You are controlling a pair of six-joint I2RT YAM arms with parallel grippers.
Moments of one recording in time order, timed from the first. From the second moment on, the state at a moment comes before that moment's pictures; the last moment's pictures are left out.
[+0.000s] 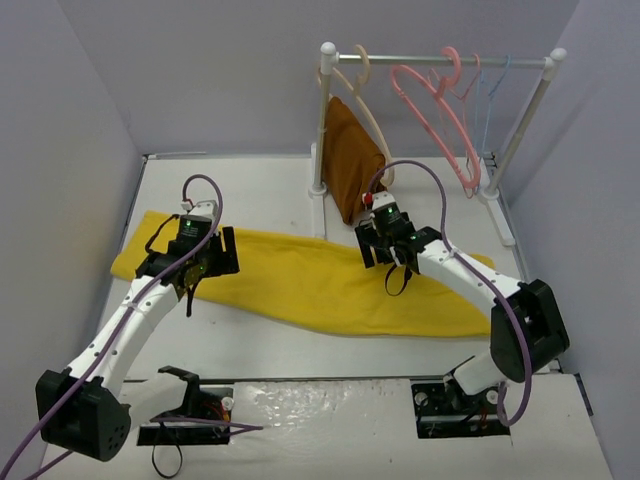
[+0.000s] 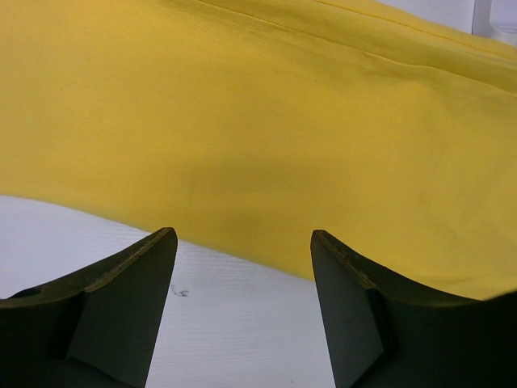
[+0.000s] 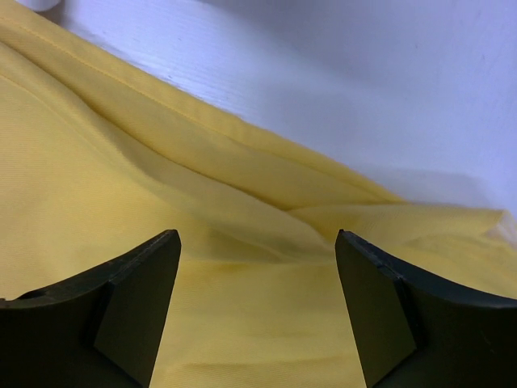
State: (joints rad) left arm -0.27 1.09 0.91 -0.64 -0.11 -0.34; right arm 0.52 1.48 0.98 -0.40 0.25 0.11
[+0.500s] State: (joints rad) left arm -0.27 1.04 0.84 -0.62 -0.15 -0.25; right arm 0.48 1.71 1.15 -0.43 -0.10 -0.18
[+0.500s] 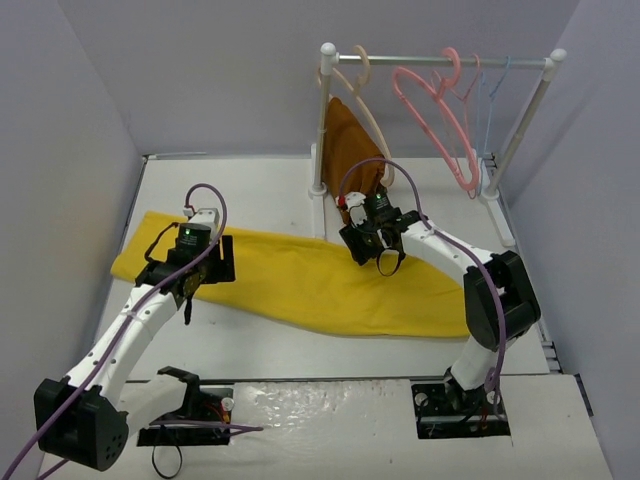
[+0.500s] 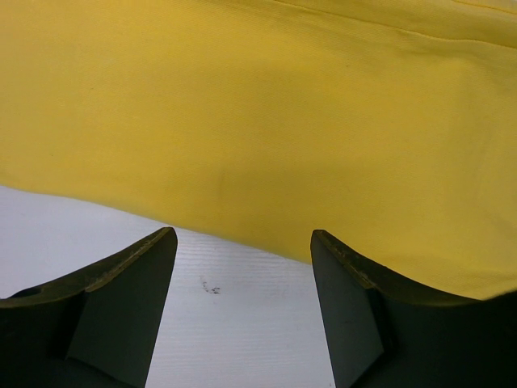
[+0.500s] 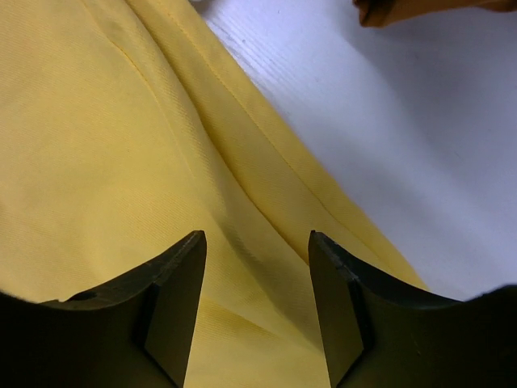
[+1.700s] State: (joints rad) left arm -0.27 1.08 0.84 -0.63 -0.17 -0.25; right arm 0.42 1.75 1.32 -0.45 0.14 -0.16
